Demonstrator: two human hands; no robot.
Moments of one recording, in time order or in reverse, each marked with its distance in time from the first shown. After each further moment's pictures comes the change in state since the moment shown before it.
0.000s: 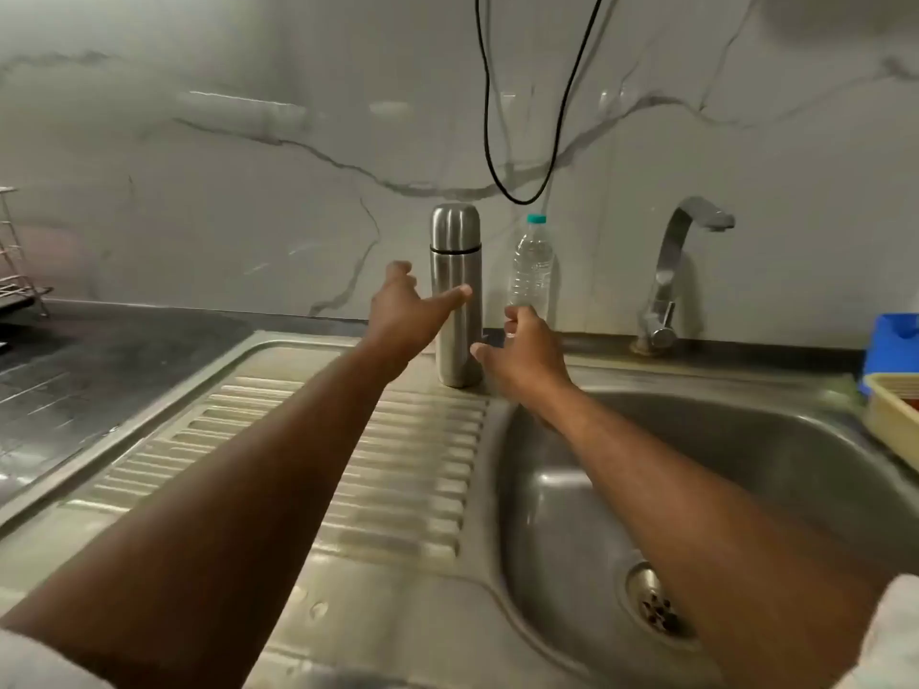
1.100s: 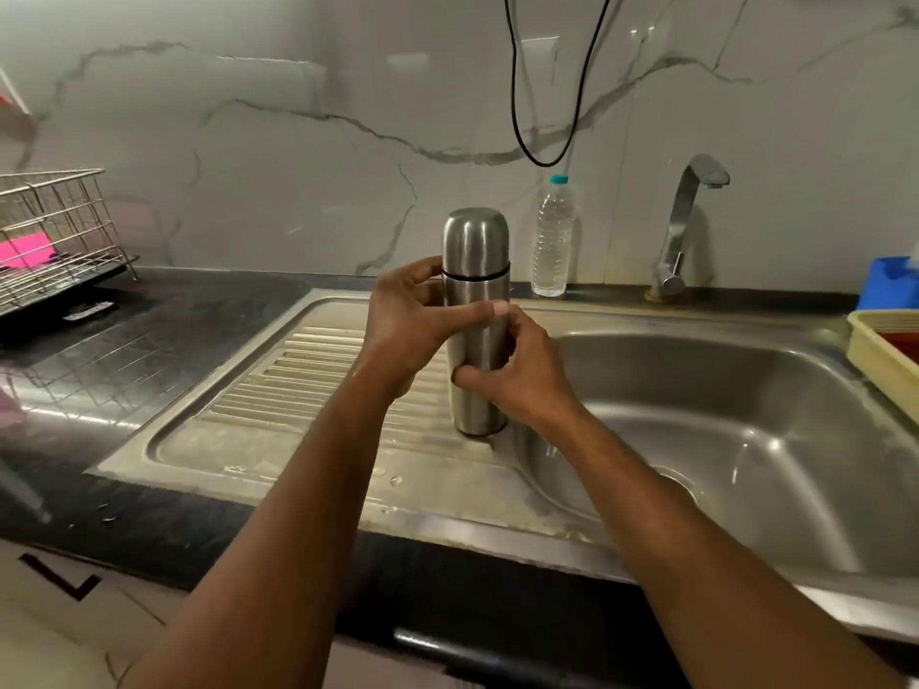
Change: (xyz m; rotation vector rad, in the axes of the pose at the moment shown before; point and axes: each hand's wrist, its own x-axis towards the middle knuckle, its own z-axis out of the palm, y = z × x) left_hand -0.152 0.031 -0.080 -0.238 -0.147 0.149; right_hand -0.137 -0.026 0.001 0.174 -0.122 -0.146
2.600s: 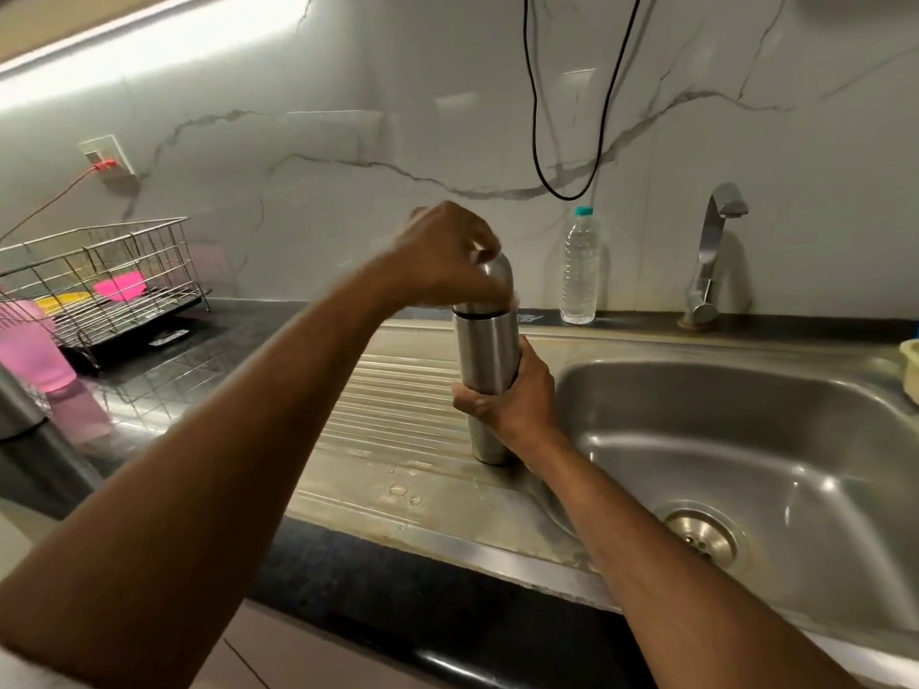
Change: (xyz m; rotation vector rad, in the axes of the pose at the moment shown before) left_hand 0.043 0.104 -0.010 1.021 -0.217 0.217; right_hand 0.003 -0.002 0.019 0.194 0.042 -0.013
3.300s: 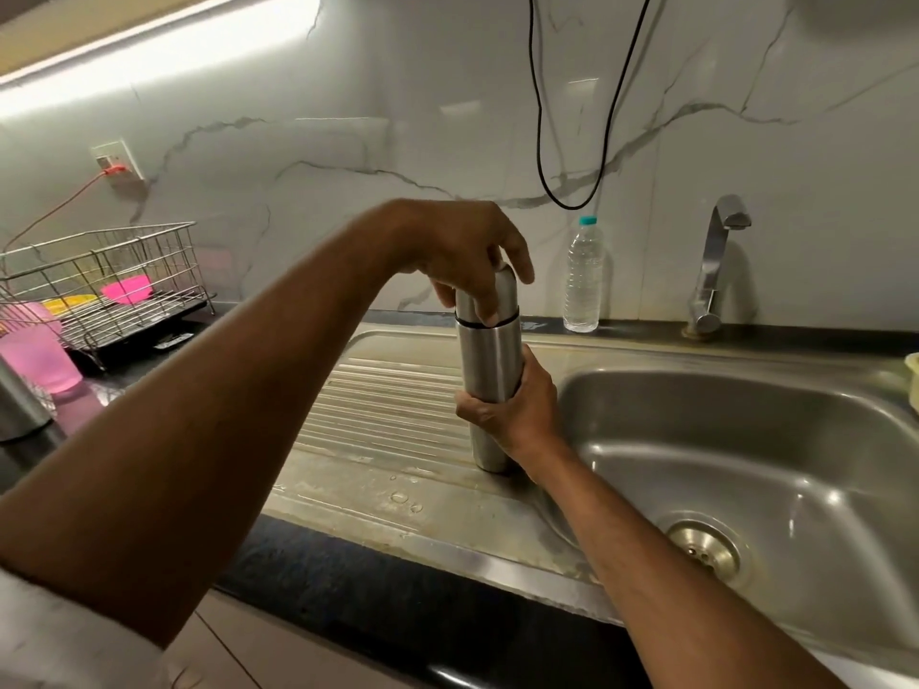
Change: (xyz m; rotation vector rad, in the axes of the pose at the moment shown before) left_hand 0.024 0.017 -0.030 -0.019 -0.473 -0.025; right_hand 0.001 0.003 0.002 -0.036 0.003 -0.020
